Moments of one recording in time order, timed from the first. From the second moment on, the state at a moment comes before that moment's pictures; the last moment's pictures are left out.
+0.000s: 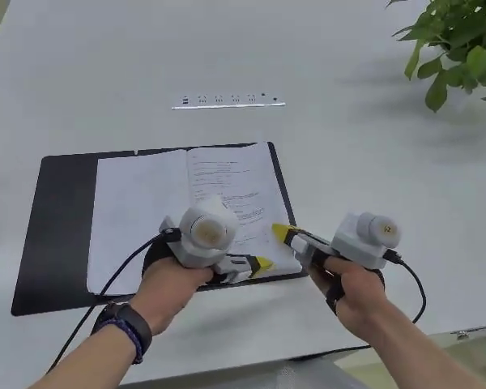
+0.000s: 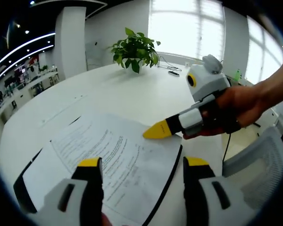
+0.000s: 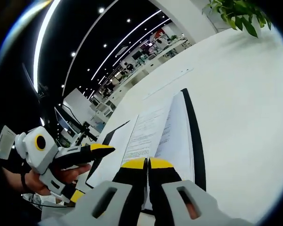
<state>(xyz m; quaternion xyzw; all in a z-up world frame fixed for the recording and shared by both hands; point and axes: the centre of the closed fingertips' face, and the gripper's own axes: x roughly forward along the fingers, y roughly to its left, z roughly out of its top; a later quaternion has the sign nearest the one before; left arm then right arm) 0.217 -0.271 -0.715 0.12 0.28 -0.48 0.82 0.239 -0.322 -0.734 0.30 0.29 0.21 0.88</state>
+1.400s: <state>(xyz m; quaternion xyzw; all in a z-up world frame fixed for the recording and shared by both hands) 0.210 -0.135 -0.674 0.07 0.27 -0.37 0.89 0.253 -0.236 -0.695 0.31 0.25 0.26 0.88</state>
